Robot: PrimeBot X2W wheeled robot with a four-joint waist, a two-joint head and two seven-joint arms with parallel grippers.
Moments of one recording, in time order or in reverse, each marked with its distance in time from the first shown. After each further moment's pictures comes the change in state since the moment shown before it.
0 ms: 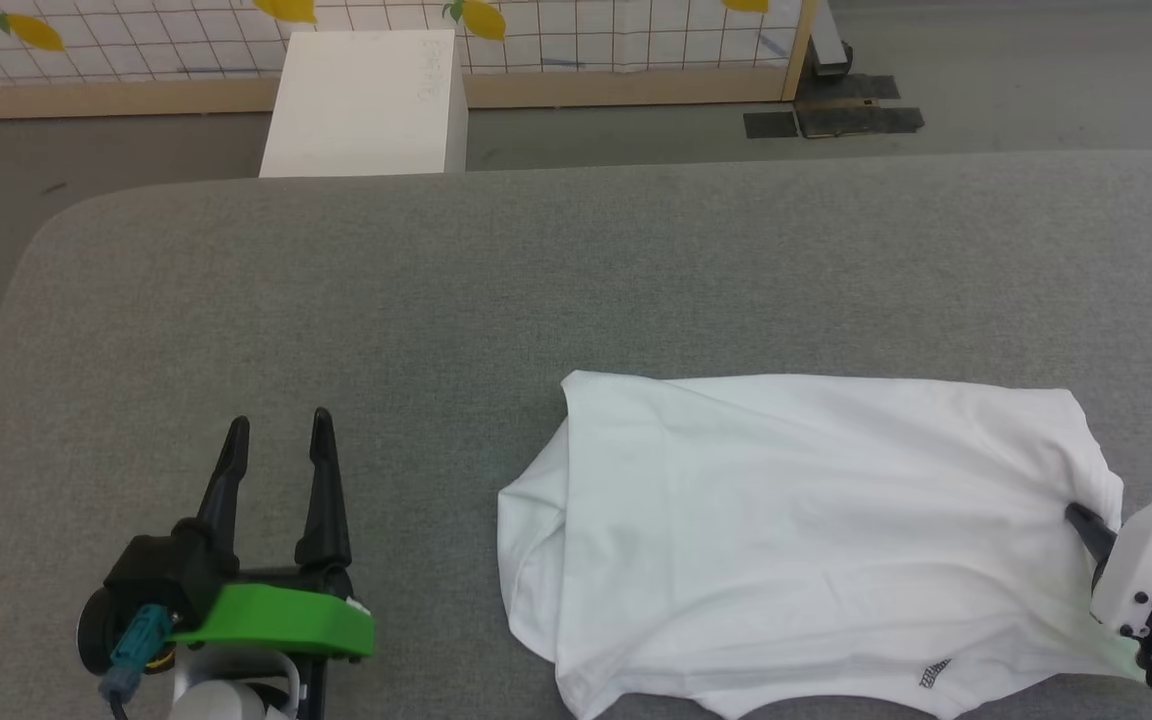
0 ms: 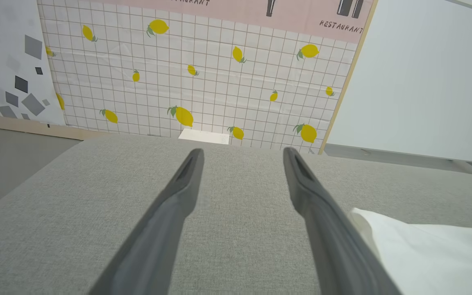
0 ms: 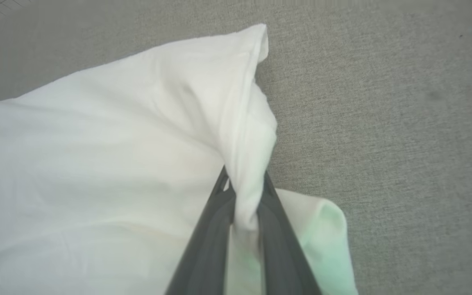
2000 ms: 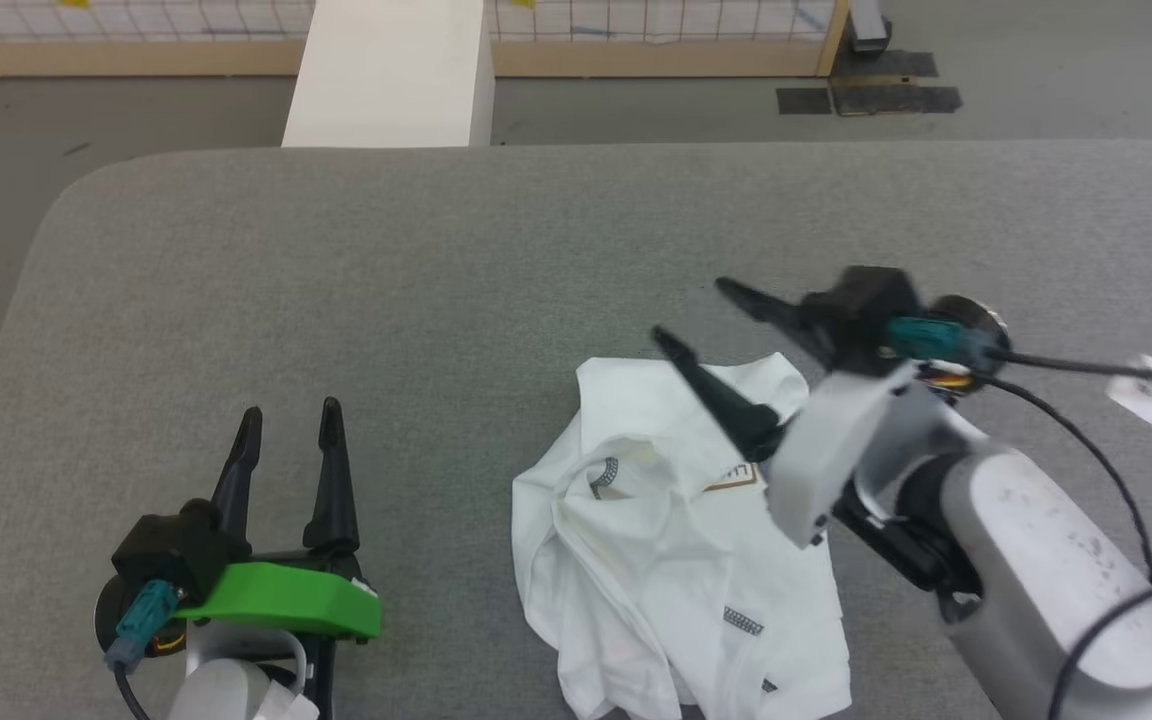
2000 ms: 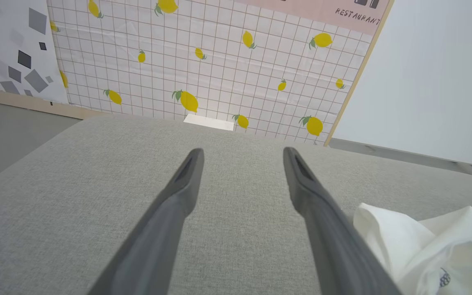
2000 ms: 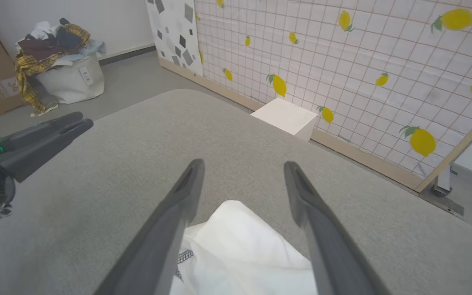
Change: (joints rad) left arm -0.051 -0.003 -0.006 0.075 -0.044 -0.010 0.000; right arm -0.340 -0.027 0.777 -0.198 0.008 0.000 -0.334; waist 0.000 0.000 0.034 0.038
